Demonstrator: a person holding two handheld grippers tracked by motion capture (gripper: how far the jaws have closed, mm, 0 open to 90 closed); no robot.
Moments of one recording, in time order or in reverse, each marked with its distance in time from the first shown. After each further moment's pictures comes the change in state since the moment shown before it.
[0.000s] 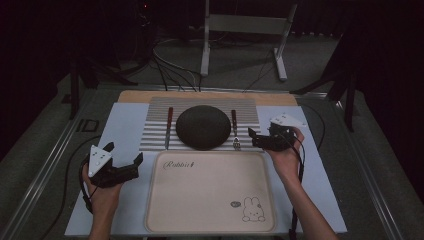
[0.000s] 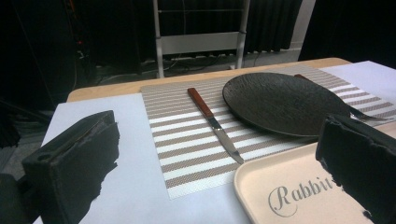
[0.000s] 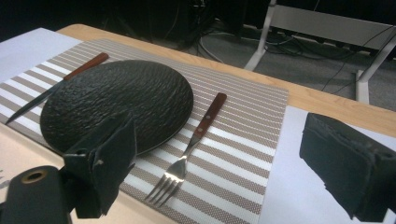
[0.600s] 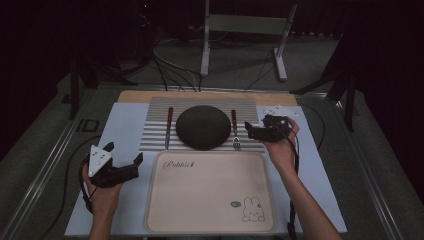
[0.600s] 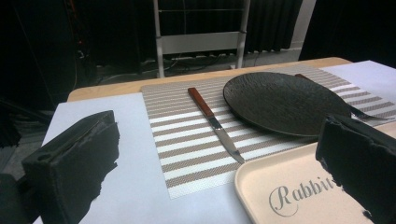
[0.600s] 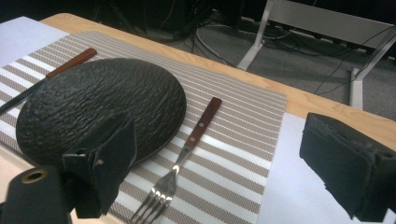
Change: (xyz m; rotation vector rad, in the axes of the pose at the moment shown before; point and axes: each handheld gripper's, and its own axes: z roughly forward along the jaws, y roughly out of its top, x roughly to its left) left arm 0.000 0.000 0.000 0.001 0.001 0.000; right arm -0.002 0.018 0.023 0.040 -0.015 -0.029
